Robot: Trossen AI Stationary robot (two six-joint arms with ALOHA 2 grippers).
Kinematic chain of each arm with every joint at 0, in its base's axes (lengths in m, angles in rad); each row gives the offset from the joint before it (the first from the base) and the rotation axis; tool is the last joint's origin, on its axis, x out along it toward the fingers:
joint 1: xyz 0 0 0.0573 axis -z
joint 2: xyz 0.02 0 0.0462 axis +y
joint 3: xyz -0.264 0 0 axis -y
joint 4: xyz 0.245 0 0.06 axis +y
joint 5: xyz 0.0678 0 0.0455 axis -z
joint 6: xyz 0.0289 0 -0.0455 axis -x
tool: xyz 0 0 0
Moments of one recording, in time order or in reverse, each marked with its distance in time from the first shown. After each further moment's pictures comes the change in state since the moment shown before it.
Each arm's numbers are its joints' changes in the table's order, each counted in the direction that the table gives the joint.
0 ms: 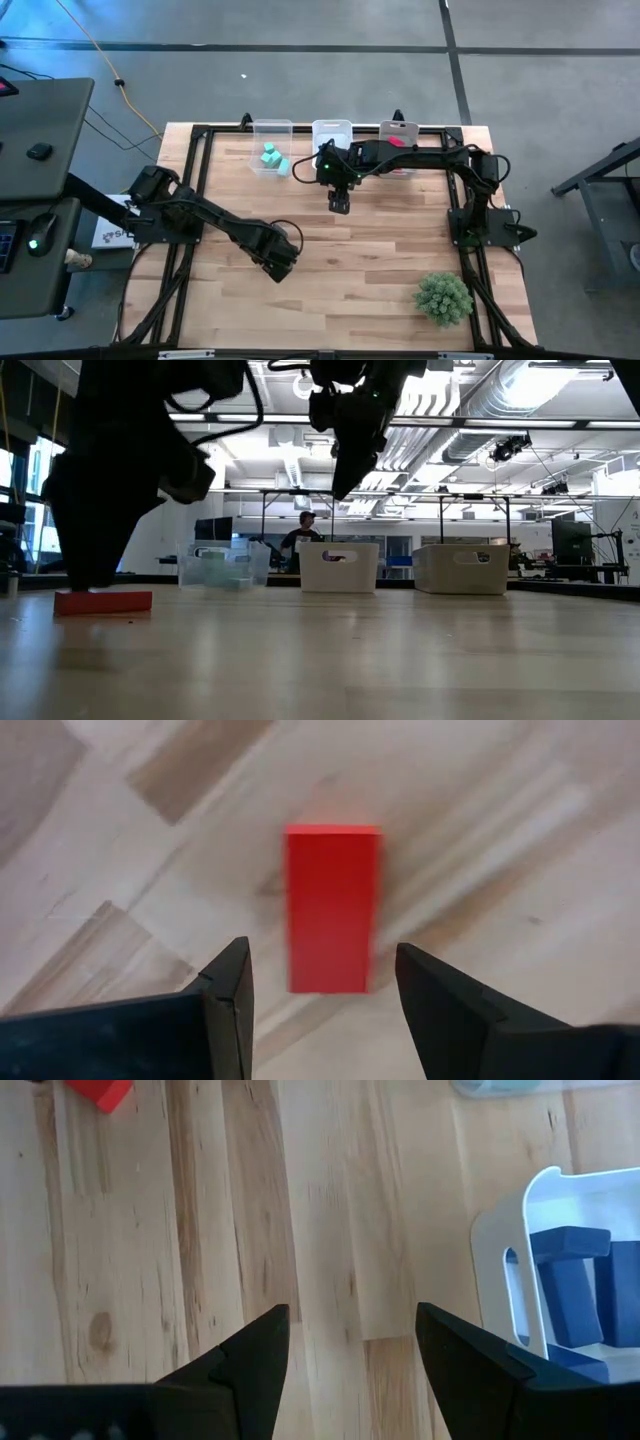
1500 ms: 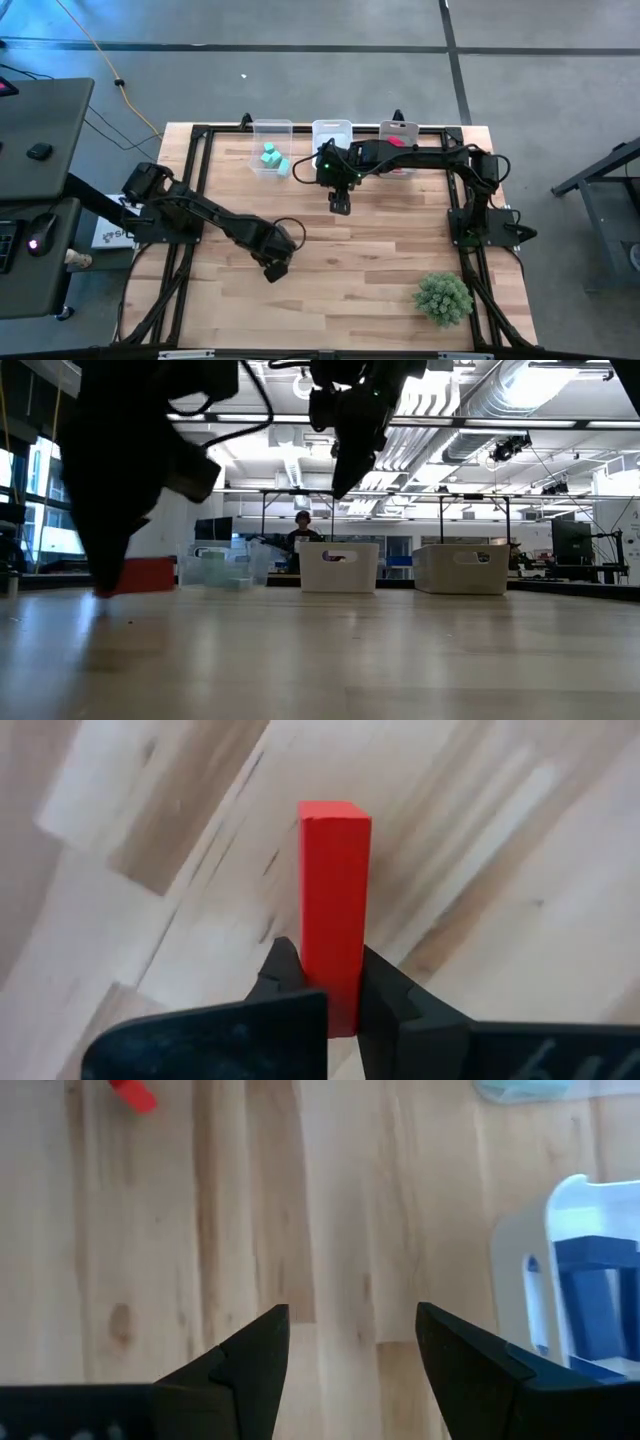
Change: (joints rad) left arm -0.018 -0.045 -0.088 -0.116 -0.009 -0.241; right arm 0.002 0.000 0.000 0.000 -0.042 0.027
